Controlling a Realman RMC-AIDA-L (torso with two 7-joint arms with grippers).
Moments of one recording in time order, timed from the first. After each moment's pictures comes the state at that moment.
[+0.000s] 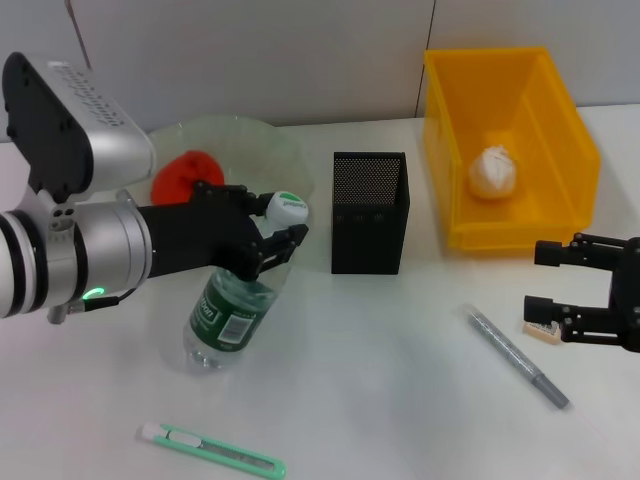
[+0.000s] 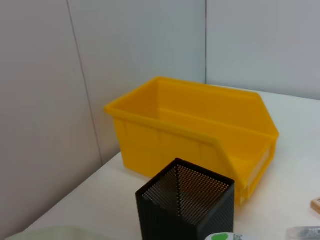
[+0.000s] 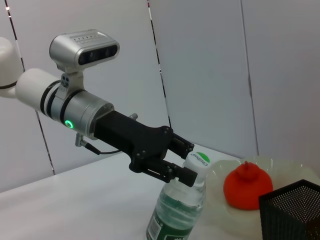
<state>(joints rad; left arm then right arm) -0.30 -2.07 1.62 1.42 1.99 0.91 -2.01 0.33 2.05 2.64 0.92 1.17 -1.87 1.36</state>
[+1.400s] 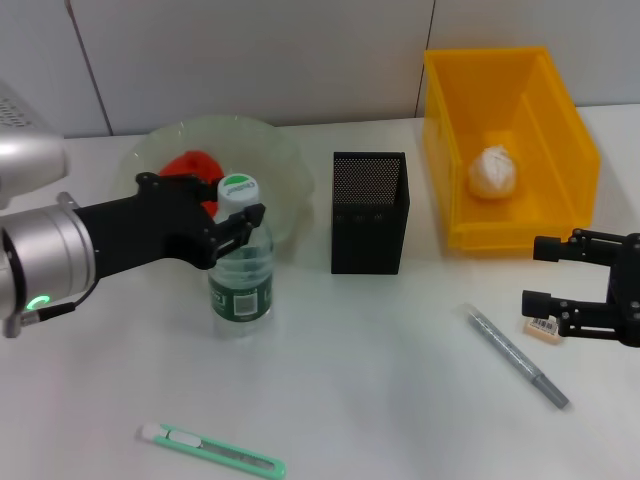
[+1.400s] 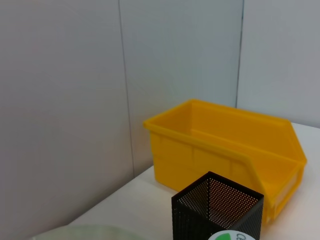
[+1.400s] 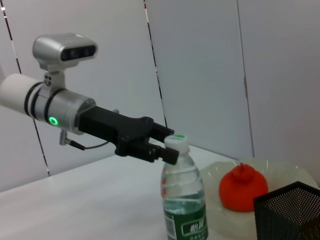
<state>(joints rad) -0.20 -2.07 1.56 1.45 1.86 0.90 -1.93 0.33 2.05 2.65 0.93 1.17 -1.86 1.36</state>
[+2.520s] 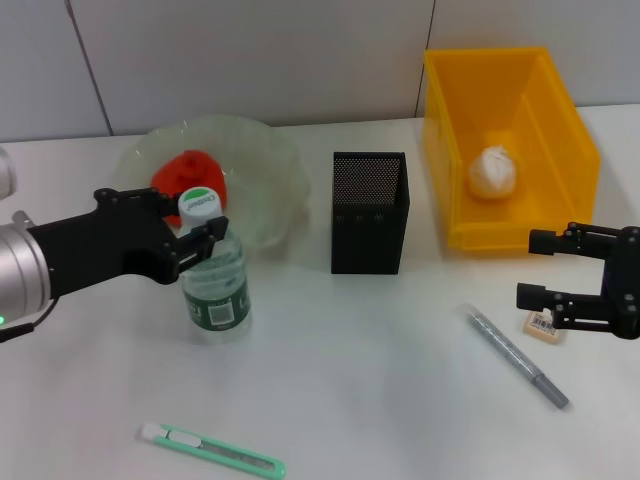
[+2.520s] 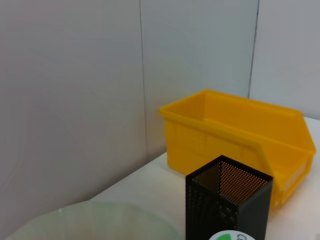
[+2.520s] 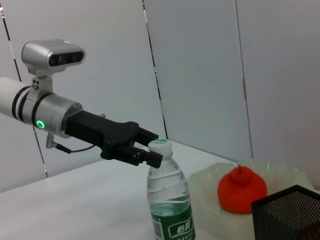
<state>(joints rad) -0.12 -2.06 1.50 1.49 1.87 0.95 -1.93 0.34 2.05 2.65 0.92 1.17 -1.85 1.36</state>
